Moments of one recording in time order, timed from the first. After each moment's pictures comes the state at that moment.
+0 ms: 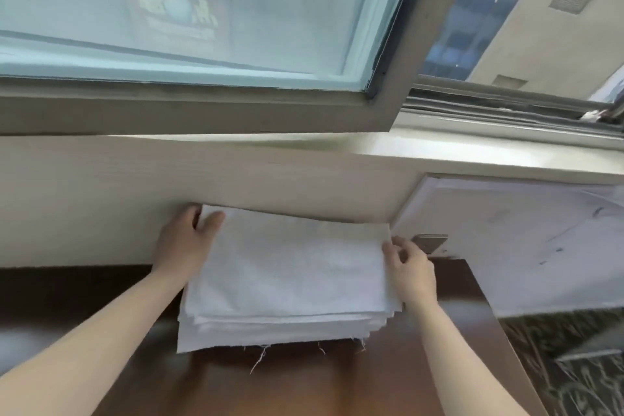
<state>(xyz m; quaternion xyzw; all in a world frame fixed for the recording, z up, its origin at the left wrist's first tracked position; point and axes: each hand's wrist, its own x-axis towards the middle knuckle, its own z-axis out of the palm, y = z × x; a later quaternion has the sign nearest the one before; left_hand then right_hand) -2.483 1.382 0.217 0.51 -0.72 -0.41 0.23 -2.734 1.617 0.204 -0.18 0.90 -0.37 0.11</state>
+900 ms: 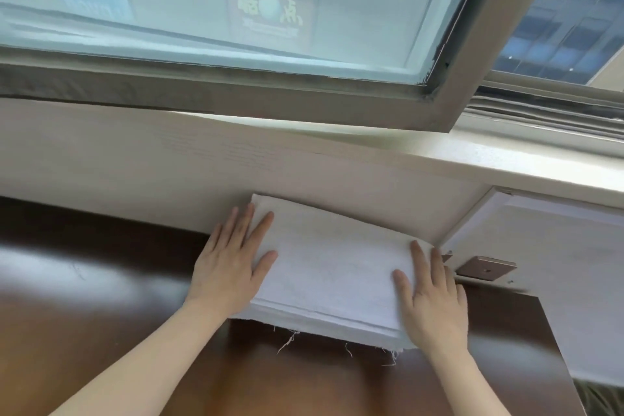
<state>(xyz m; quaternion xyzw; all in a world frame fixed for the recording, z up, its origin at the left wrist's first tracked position) -2.447 1.439 0.172 0.45 -0.89 -0.01 0.05 -2.716 1.626 0.168 -0.38 0.92 -0.09 0.06</state>
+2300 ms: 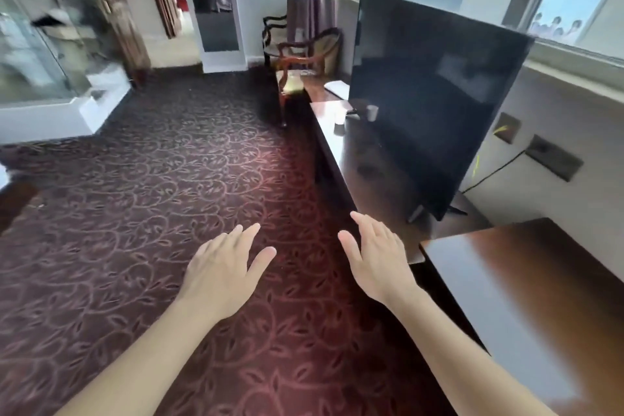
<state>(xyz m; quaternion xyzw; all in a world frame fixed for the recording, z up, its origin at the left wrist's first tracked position) -1.267 1.539 0.267 0.90 -0.44 0.01 0.07 -1.439 1.346 0.250 -0.91 0.35 -0.15 0.16</state>
